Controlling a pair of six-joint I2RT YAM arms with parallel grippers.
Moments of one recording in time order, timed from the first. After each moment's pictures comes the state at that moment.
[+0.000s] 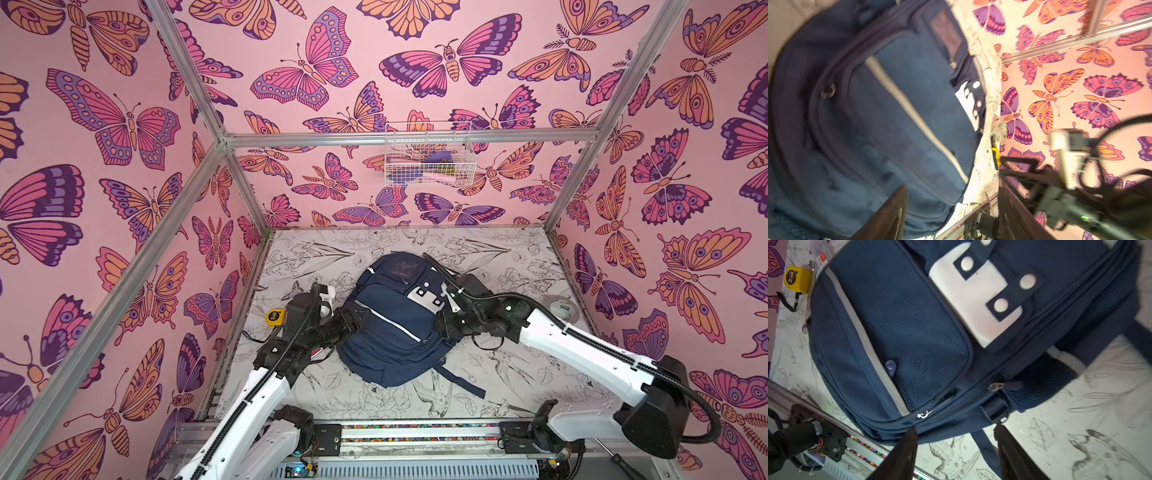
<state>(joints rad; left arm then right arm) -0.31 0.85 0.70 -0.45 0.45 -0.91 0.80 1.34 1.08 -0.76 -0.03 0.62</state>
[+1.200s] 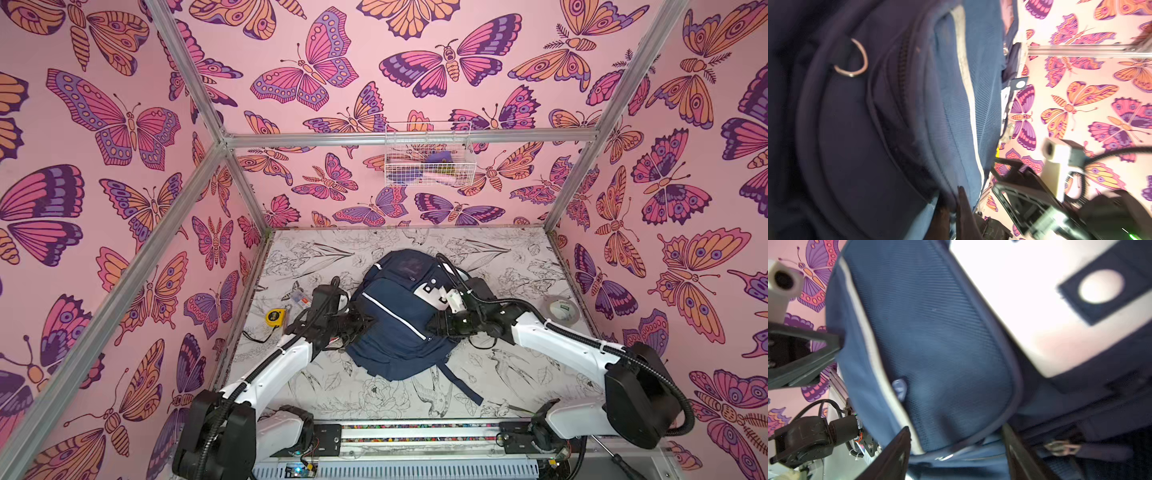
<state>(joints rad) -0.32 1.16 0.63 -0.20 0.55 -1.09 0.60 1.40 0.83 -0.34 -0.37 0.57</state>
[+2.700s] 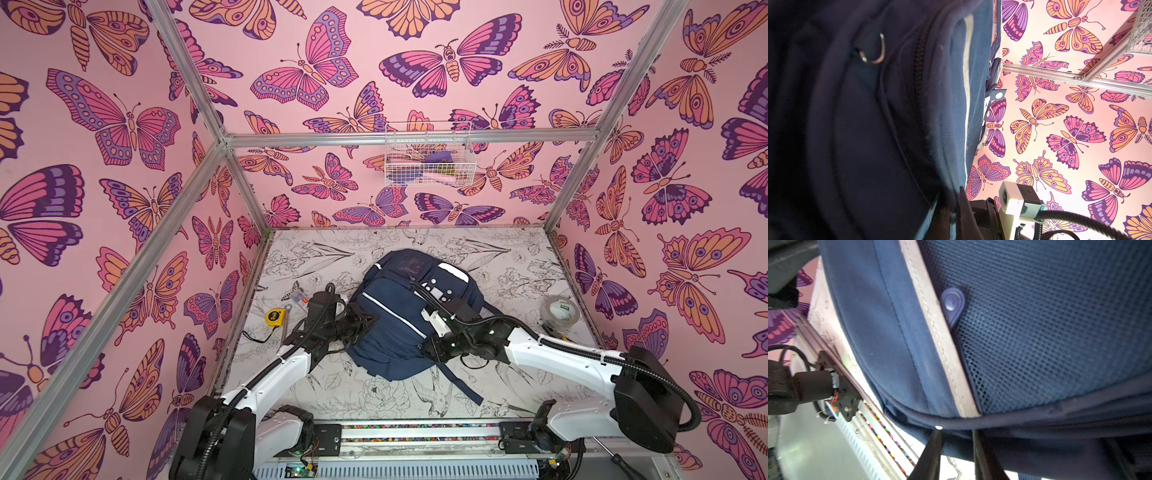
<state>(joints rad) -0.31 1.14 0.51 0.03 0.58 -1.31 0.88 1.37 0.83 -0.42 -0.20 0.52</state>
